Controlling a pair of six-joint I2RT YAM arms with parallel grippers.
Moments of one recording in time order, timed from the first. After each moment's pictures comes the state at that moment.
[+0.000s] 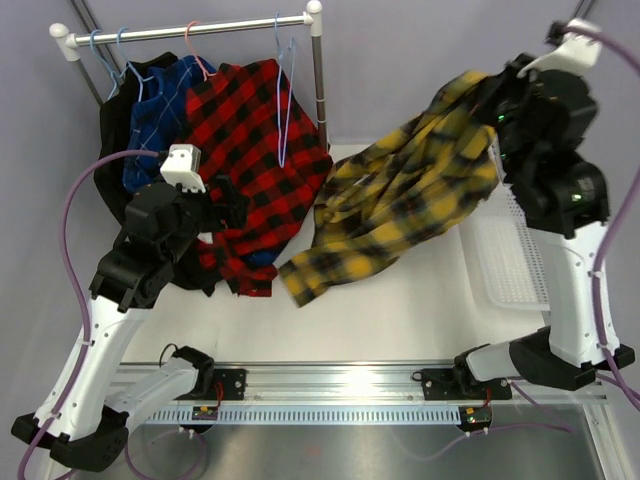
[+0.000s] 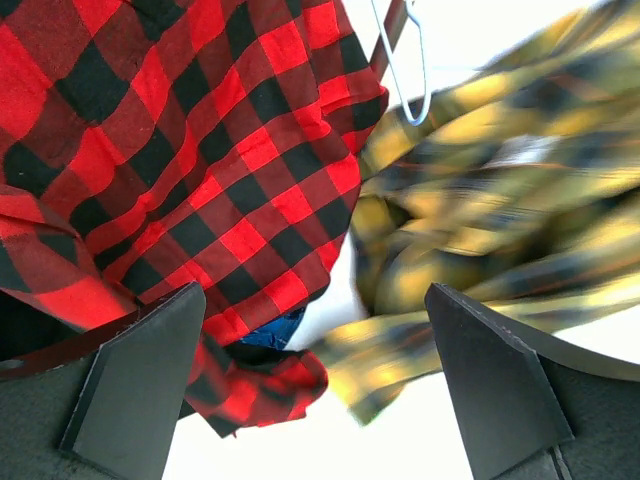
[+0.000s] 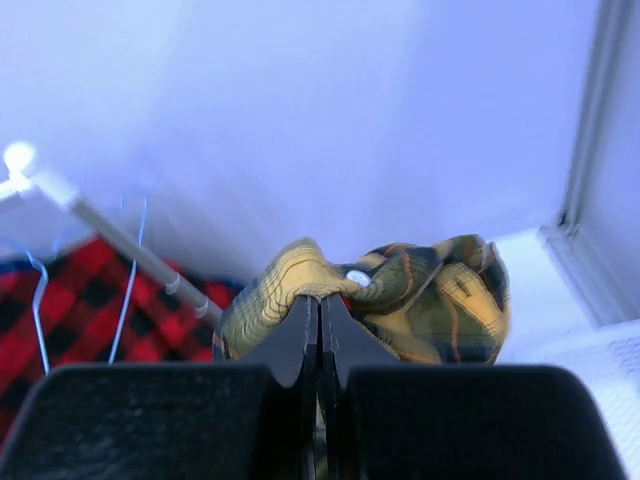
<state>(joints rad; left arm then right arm) -0.42 0.90 1.28 -0.66 -0.13 -0.26 0.38 1.39 2.11 -0.72 0.47 0.33</state>
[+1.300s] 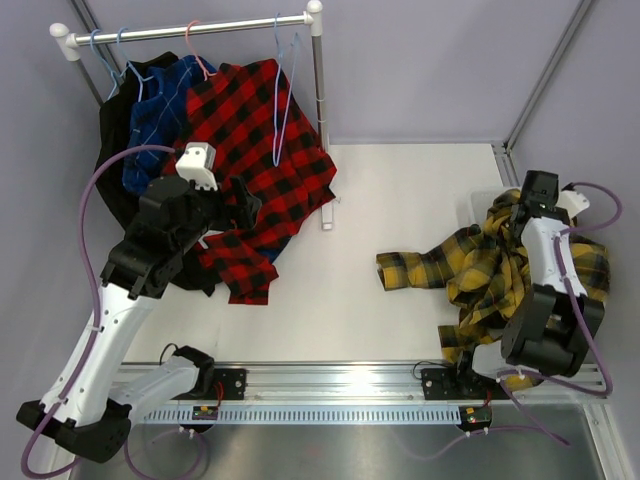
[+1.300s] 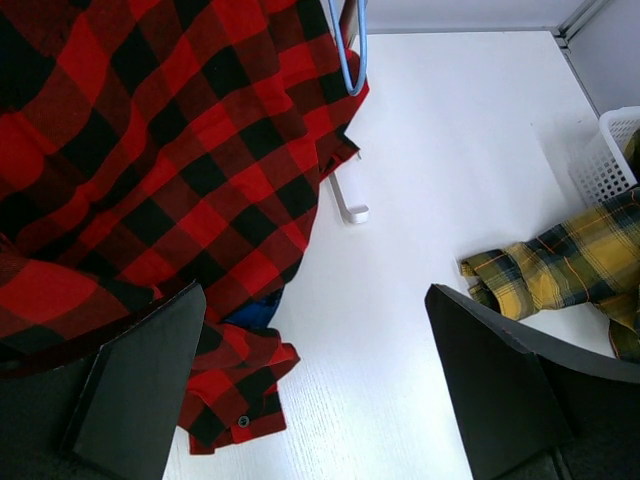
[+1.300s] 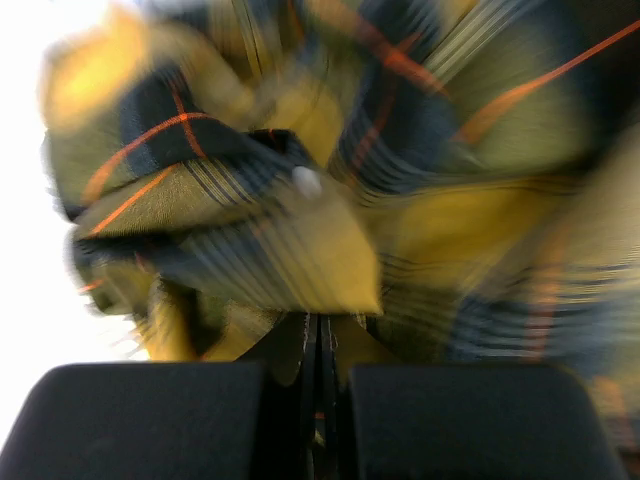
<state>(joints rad) -0.42 0.95 1.28 -0.66 -0.04 -0.27 -0.32 1.39 1.11 -0.61 0.44 0.67</state>
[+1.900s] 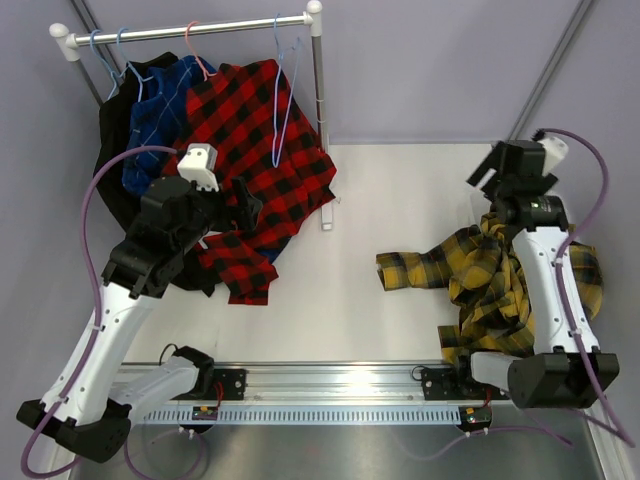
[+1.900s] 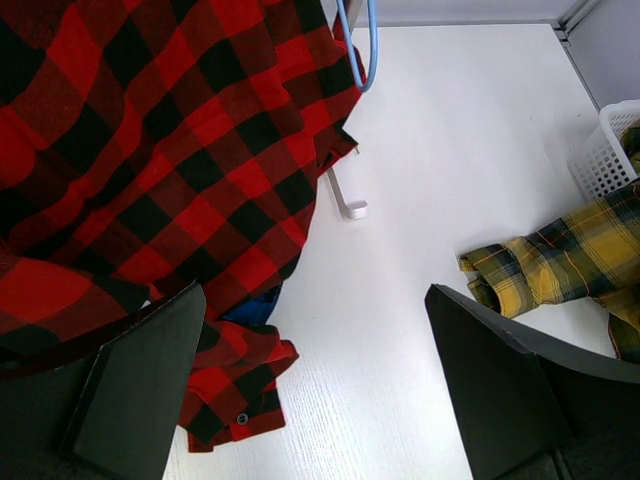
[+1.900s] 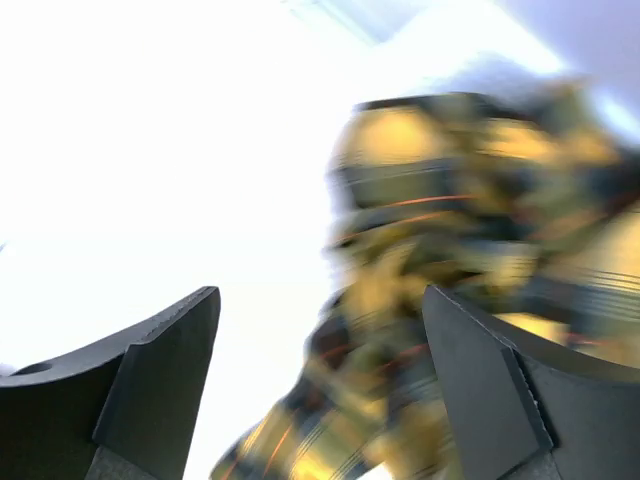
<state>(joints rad) -0.42 0.95 1.27 -0.66 -0.04 -0.27 -0.13 1.24 1.34 -0.67 0.37 0.52</state>
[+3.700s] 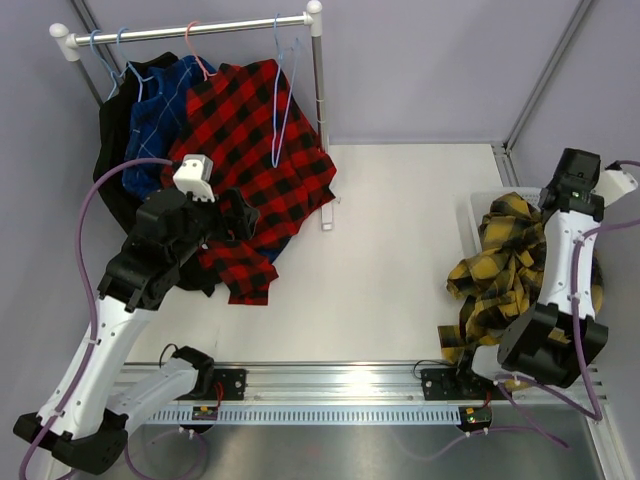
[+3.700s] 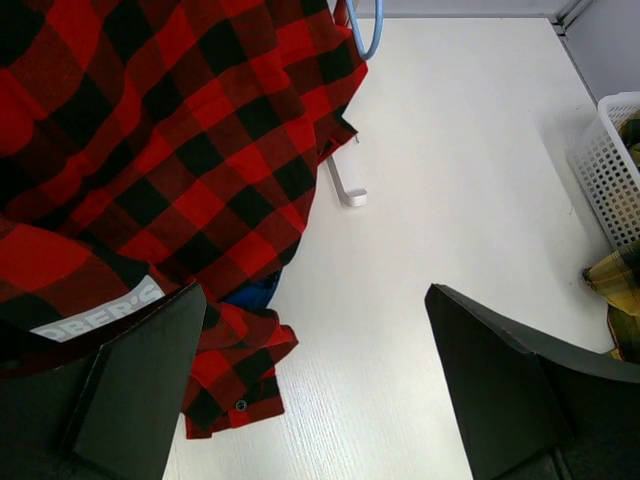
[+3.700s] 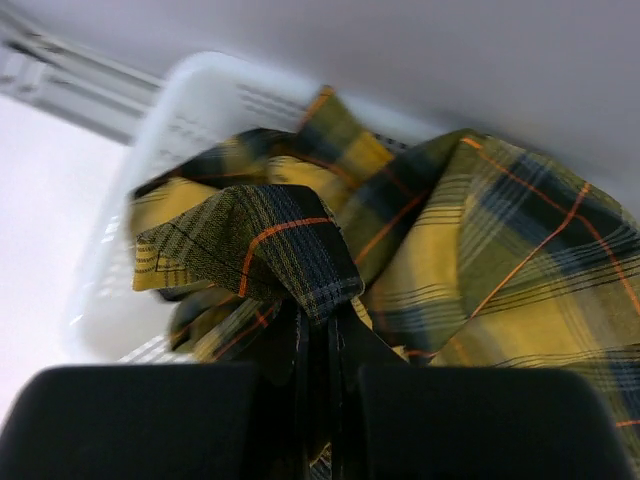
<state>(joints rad) -0.42 0.88 1.20 -0.66 -0.03 -0.28 -0.37 1.35 1.37 -0.76 0.52 0.61</state>
